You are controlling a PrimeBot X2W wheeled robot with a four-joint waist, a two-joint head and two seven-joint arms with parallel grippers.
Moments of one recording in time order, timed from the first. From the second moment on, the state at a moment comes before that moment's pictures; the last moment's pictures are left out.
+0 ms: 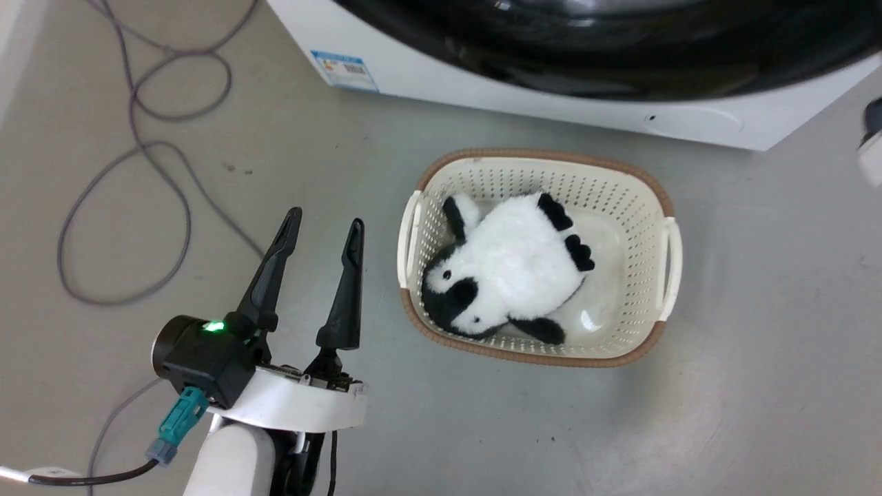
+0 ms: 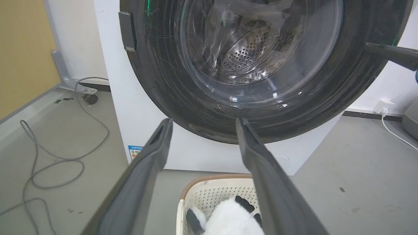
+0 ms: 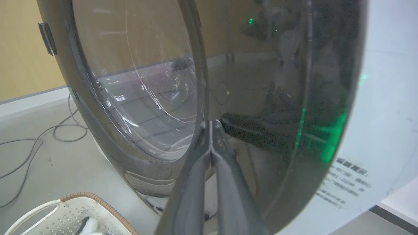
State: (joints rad) left arm -0.19 0.05 -0.15 -0.07 -0.21 -0.11 -0.26; right arm -0.86 -0.60 0.31 0.32 0.39 0.13 -0.11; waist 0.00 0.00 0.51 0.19
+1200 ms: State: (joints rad) left arm -0.08 0.05 -0.07 -0.03 -0.21 -0.10 -0.26; right arm -0.45 -0.37 0.13 0.25 0.32 0.13 -0.25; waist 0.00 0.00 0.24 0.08
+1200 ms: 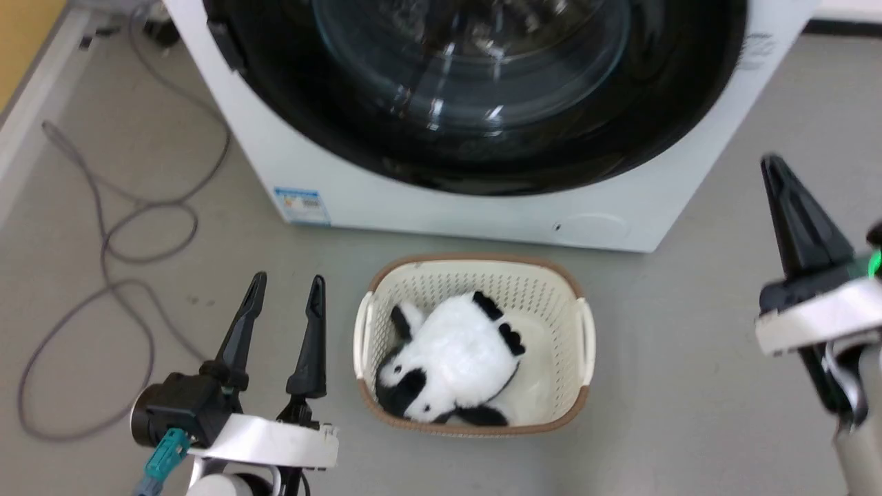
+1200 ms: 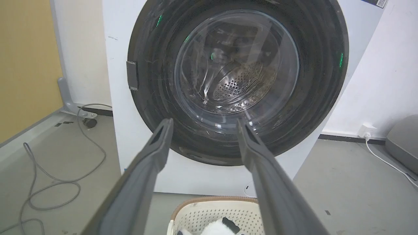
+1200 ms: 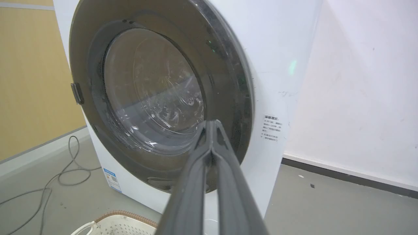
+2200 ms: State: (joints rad) left arm 0.04 0.05 -0.06 0.01 -0.18 -0.10 -0.26; right arm 0.02 -0.06 -0.10 -0.03 0.06 0.13 -0.26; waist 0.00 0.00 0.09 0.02
